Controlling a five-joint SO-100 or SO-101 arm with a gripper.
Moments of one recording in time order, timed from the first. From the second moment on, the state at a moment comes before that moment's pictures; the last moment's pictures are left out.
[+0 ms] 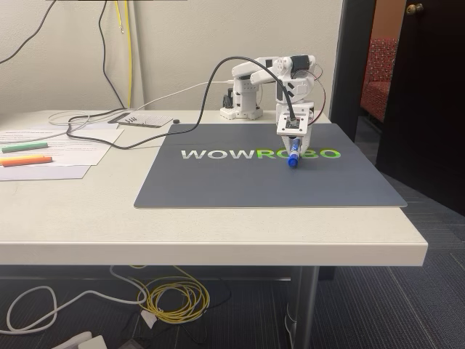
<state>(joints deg) -32.2 14.8 -7.6 106.5 -56.2</state>
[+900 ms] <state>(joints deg) -31.8 15.9 -15.4 106.6 -48.2</state>
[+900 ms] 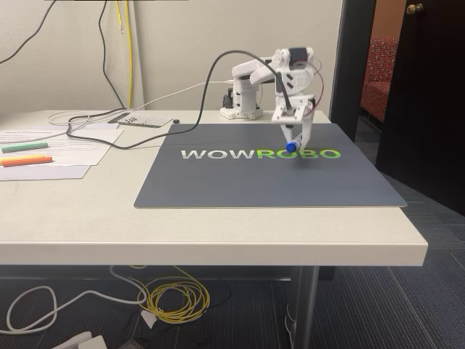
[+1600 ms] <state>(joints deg) -30.2 41.7 -16.0 107.1 -17.0</state>
